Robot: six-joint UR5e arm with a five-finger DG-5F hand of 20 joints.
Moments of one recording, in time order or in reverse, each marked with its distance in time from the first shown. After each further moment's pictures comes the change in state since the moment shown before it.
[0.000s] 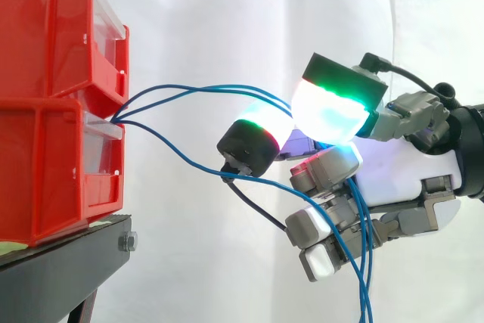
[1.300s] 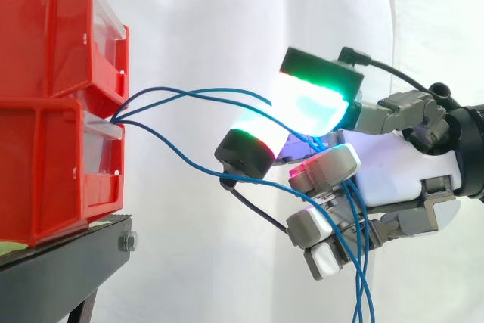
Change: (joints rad) arm -0.001 0.000 0.000 0.000 -0.002 0.000
